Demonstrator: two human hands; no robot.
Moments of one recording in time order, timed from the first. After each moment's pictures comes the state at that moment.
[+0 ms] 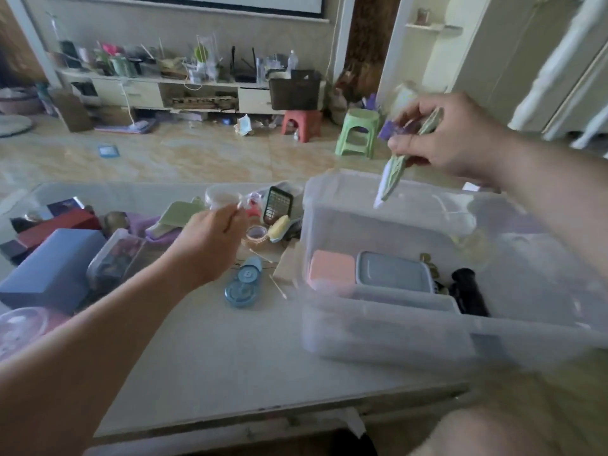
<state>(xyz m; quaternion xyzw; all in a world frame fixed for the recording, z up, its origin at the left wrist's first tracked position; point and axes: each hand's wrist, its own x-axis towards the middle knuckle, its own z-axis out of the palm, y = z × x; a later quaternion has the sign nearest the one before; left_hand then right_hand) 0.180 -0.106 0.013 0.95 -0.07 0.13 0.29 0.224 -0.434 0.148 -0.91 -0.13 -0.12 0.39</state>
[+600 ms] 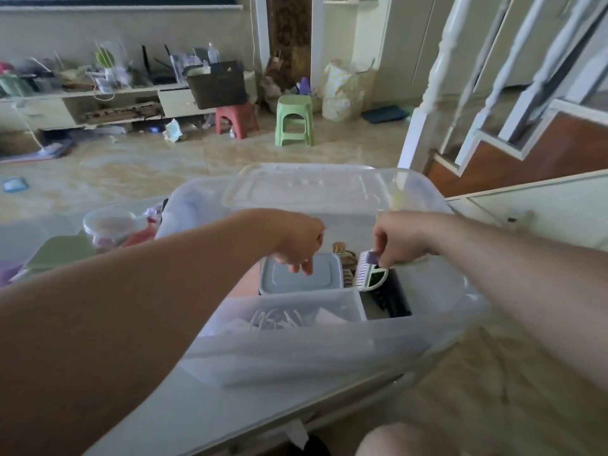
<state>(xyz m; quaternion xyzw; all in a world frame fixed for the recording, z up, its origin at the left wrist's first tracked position) 0.261 -0.395 0.017 0.92 -0.29 -0.25 0.05 0.228 -0.619 0.002 -0.98 0.02 0.19 0.07</state>
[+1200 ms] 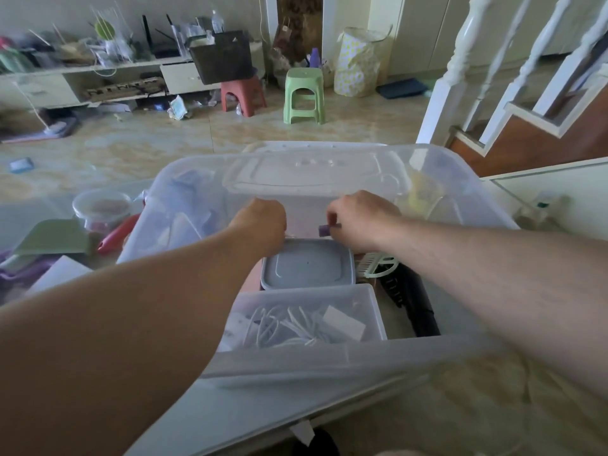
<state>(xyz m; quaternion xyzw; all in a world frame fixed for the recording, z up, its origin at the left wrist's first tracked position) 0.319 -0.356 -0.062 0.98 -0.17 -0.06 -0.03 0.282 -0.553 -0.044 -1.00 -0.05 0.05 0.05</state>
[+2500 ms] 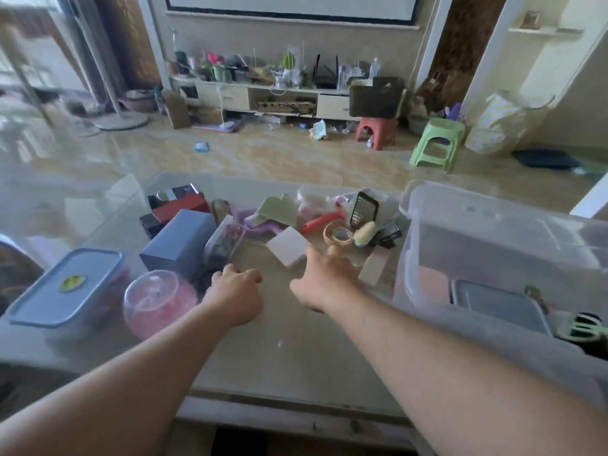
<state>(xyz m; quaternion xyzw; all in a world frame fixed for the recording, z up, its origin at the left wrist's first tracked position) 0.136 0.021 -0.094 0.97 0.17 -0.13 0.15 0.169 -0.154 -0.038 -0.98 -0.09 0.12 0.16</state>
